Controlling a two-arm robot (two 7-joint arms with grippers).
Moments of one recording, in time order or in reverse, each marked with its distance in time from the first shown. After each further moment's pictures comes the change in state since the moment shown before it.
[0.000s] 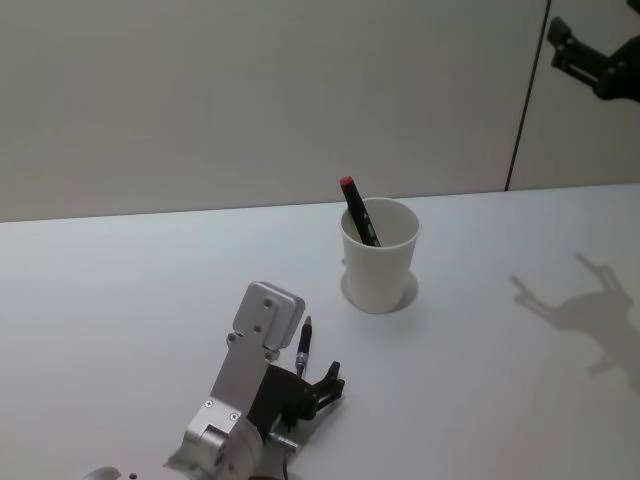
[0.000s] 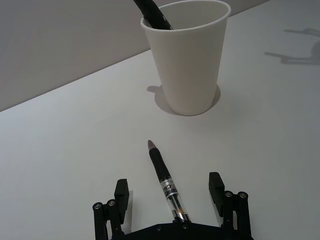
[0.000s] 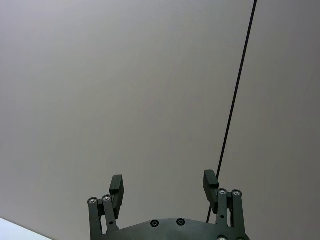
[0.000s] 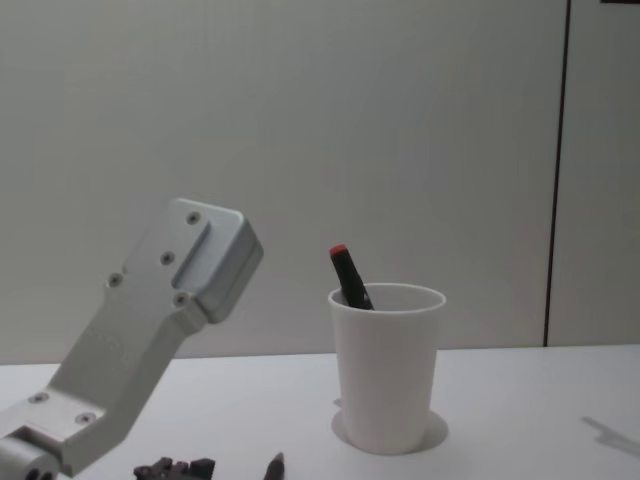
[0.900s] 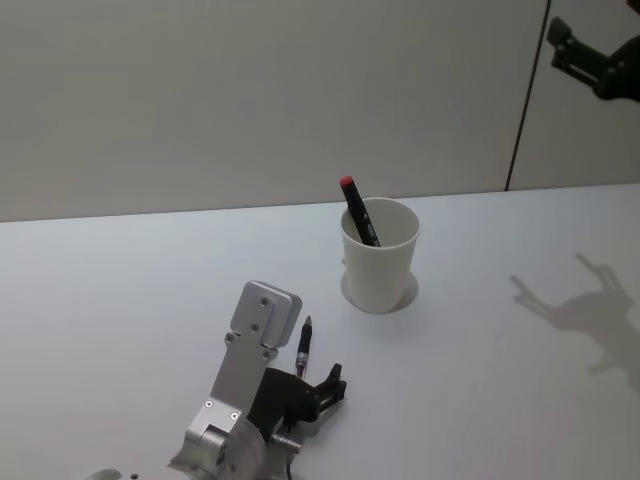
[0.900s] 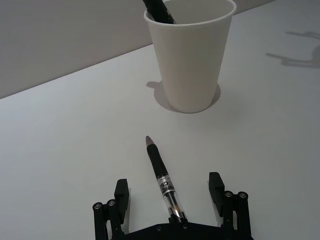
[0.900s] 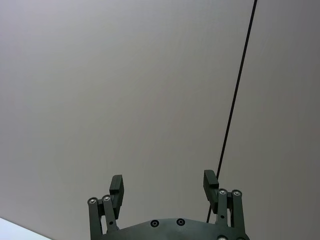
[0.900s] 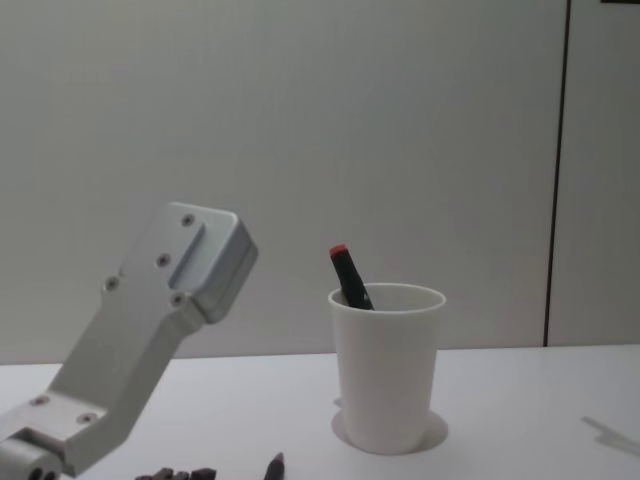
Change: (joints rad) left arm 0.014 -0.029 -0.018 -0.001 -0.019 0.017 0.002; right arm 0.000 0.000 0.000 0.000 0.000 0.000 0.000
